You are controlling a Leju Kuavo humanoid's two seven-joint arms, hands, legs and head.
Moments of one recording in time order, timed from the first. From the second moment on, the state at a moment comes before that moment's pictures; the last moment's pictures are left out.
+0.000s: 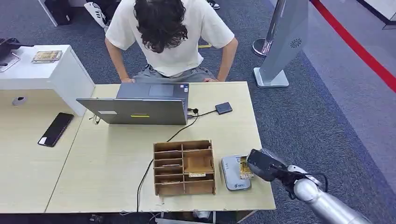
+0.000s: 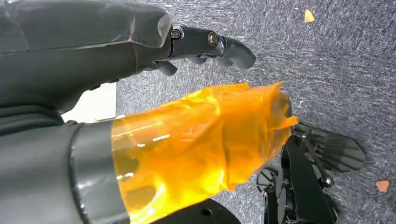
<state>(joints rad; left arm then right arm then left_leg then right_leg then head) -0.04 0.09 -1.20 -0.21 1.43 0.32 0.00 -0.14 -0.53 0.52 -1.29 -0.01 0.02 0.00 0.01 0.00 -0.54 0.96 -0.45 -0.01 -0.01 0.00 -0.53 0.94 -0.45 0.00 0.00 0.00</state>
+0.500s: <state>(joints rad) -0.04 0.09 -1.19 -0.21 1.43 0.31 0.00 -0.16 -0.53 0.56 -1.32 -0.05 0.03 -0.01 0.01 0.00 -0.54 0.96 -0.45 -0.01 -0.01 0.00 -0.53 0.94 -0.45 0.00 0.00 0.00</state>
